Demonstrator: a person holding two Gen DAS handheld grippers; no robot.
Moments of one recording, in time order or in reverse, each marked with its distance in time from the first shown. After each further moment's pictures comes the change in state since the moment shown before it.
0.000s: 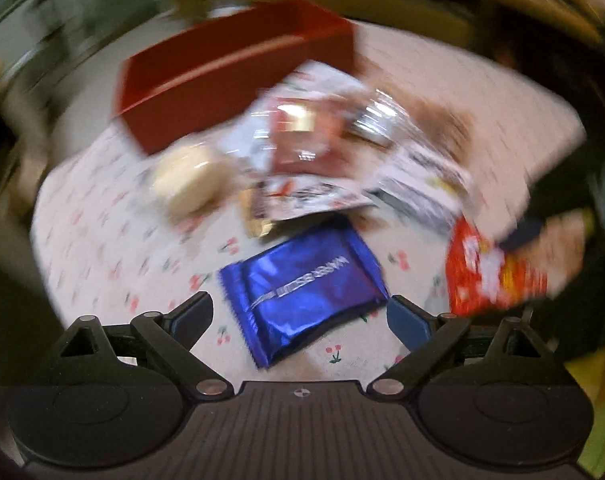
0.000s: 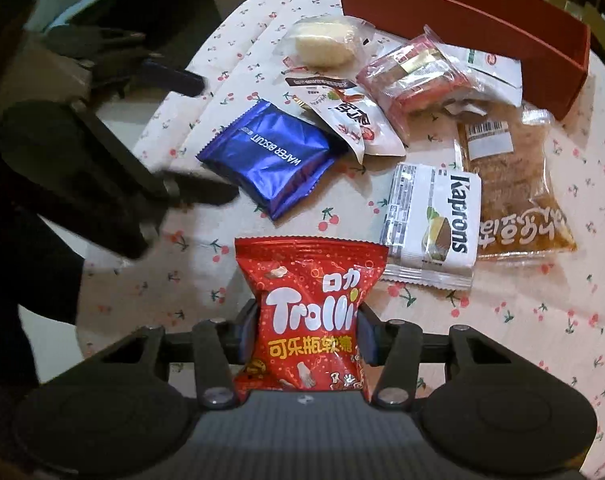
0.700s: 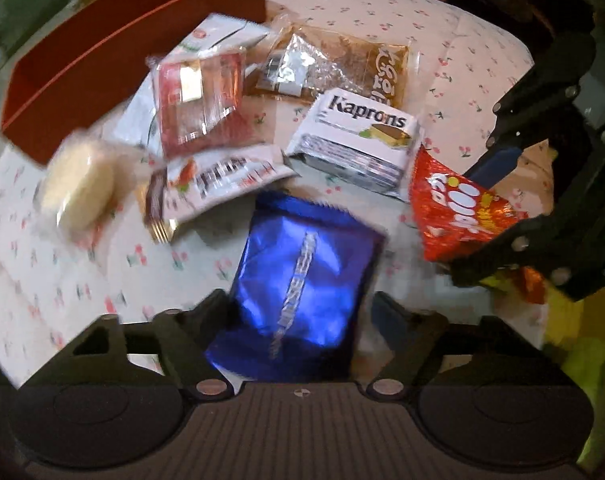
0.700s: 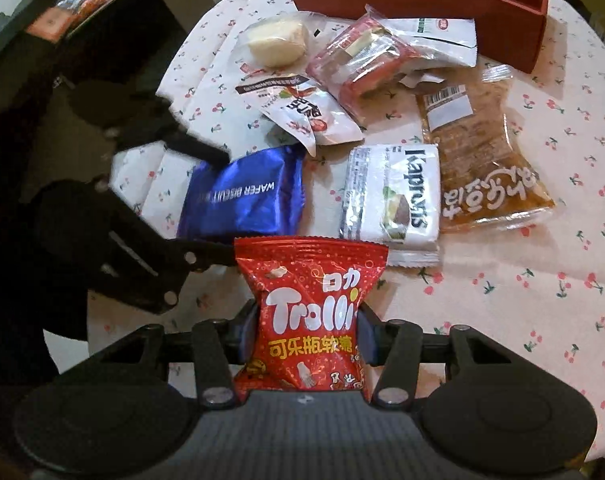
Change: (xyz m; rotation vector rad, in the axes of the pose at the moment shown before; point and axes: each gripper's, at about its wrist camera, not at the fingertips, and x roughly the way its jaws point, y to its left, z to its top) left arm 0.040 -0.016 0.000 0.084 0.139 -0.169; right arm -0.006 -0.028 -0.006 0.131 0.017 0.037
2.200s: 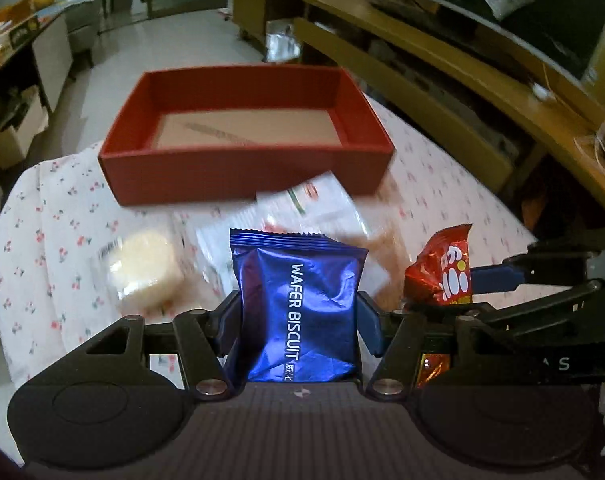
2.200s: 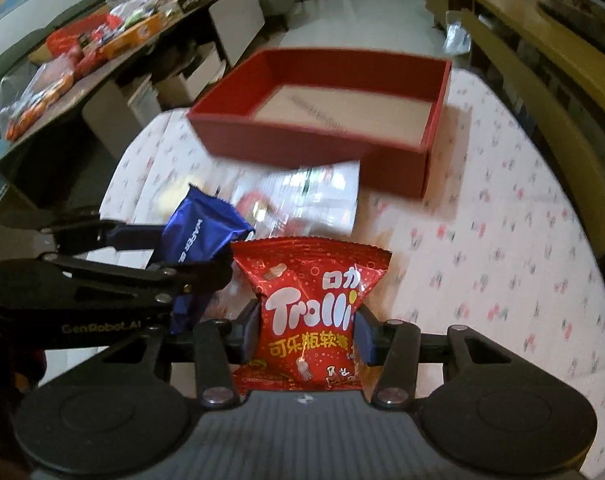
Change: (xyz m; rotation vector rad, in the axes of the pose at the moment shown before) left arm -0.032 0.040 0.085 -0.511 -0.299 0.079; right arm -0.049 -0.048 0.066 0.140 -0.257 -0.168
